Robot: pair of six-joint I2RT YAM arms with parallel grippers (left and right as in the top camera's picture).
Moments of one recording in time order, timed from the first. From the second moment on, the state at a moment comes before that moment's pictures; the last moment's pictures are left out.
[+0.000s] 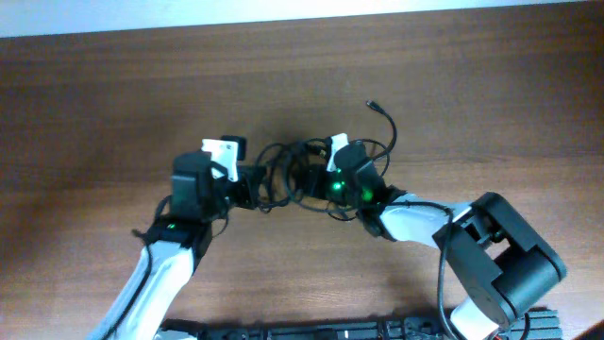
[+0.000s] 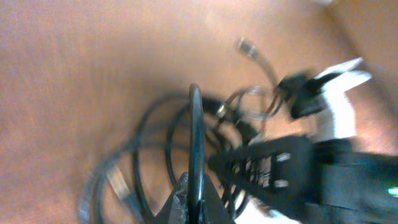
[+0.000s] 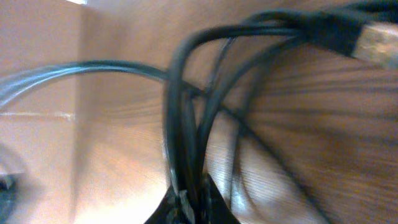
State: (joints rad) left arm -0.19 1.23 0.55 0.05 0.45 -0.26; right arm 0.56 1.78 0.67 0.48 -0.33 0.95
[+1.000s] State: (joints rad) left arm 0.41 1.57 1.39 0.37 0.05 0.09; right arm -0.17 1.49 0.68 -0.50 -0.43 0.56
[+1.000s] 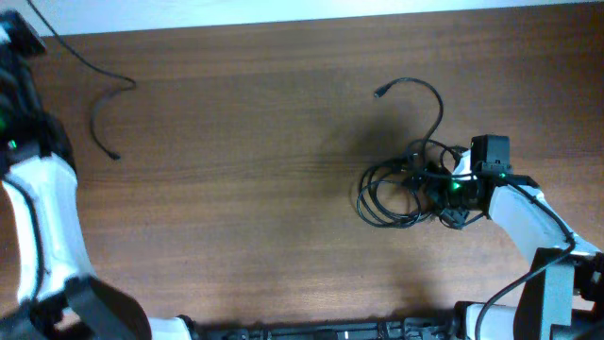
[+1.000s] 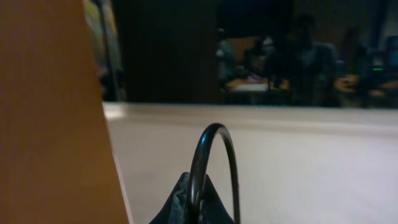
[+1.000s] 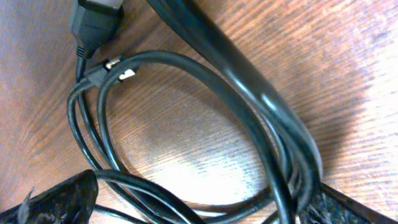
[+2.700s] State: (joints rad) left arm -0.34 1.94 1.98 -1.39 0.31 -0.26; right arm 0.03 1.48 1.17 -0.97 -0.01 0.52
